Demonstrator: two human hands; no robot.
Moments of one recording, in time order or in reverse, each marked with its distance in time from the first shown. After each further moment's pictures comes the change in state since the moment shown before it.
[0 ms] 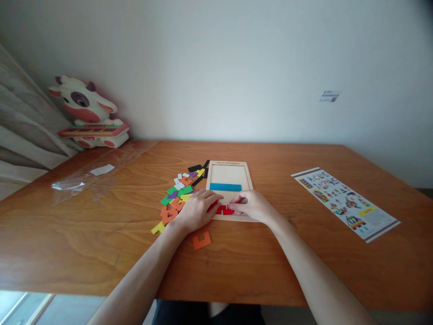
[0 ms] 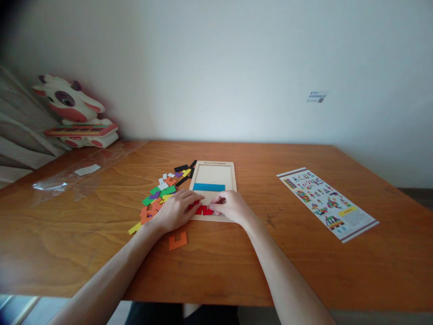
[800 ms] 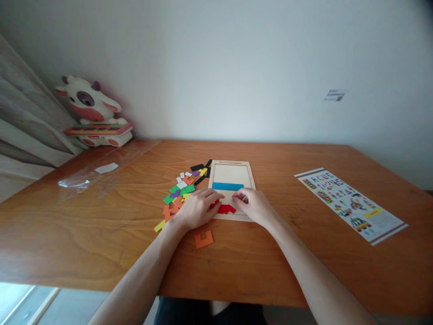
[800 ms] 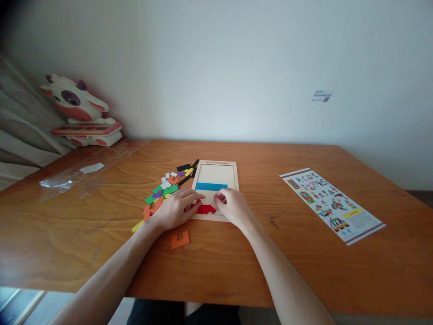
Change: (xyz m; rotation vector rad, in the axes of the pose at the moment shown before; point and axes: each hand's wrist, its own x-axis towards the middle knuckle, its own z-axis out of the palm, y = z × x) left_hand 0.000 -0.002 -0.009 -0.019 0.014 0.047; right_hand -0.003 -0.009 0.003 -0.362 0.187 -0.214
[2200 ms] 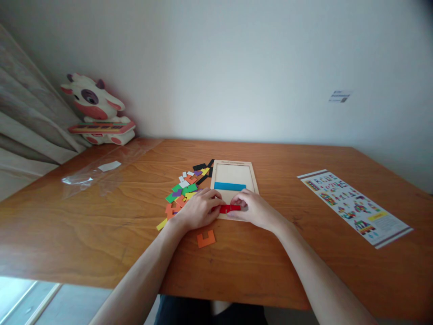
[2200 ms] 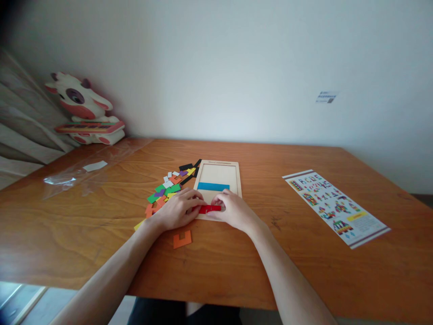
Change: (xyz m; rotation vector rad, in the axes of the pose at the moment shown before) left_hand -0.004 -0.003 -0.002 -0.009 -0.099 0.050; right_hand -0.005 0.002 -0.001 -0.077 -0.150 -0.142
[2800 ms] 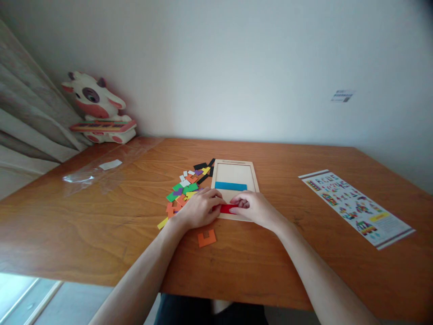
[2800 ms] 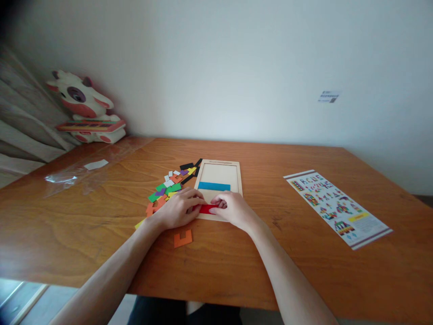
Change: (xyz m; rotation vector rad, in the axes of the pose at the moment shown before) left_hand 0.000 0.000 0.001 -0.015 -0.007 -0.009; right_hand 0.005 0.004 0.009 0.225 0.012 0.083
